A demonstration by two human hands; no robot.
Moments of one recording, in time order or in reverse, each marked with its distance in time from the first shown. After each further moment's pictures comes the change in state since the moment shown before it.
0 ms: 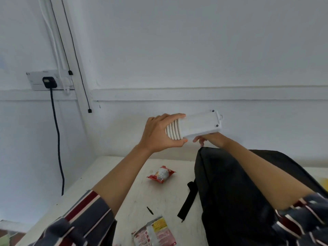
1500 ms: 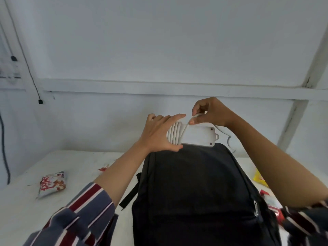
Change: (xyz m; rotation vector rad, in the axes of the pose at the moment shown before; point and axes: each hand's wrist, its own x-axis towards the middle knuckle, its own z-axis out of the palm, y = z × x) left_hand 0.035 0.118 0.108 0.239 -0.147 0.096; right_hand -0.073 0.024 -0.155 -0.067 -0.001 -0.322
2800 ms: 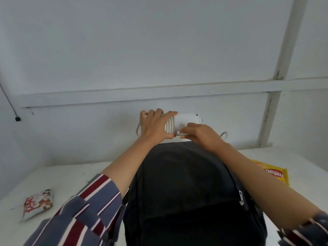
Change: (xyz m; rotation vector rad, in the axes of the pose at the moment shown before) left_hand 0.045 0.024 0.018 0.238 -0.088 -0.145; right_hand -0.058 0.028 0.037 -0.614 0.136 -0.040
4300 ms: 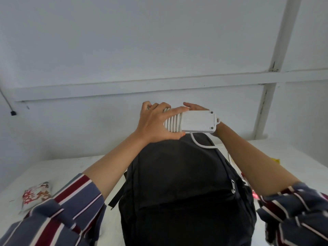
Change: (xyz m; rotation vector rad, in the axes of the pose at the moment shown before) left_hand -0.021 0.014 -0.024 -0.265 0.287 0.315; right_hand -0.001 0.040 -0.008 1.056 0.014 0.254
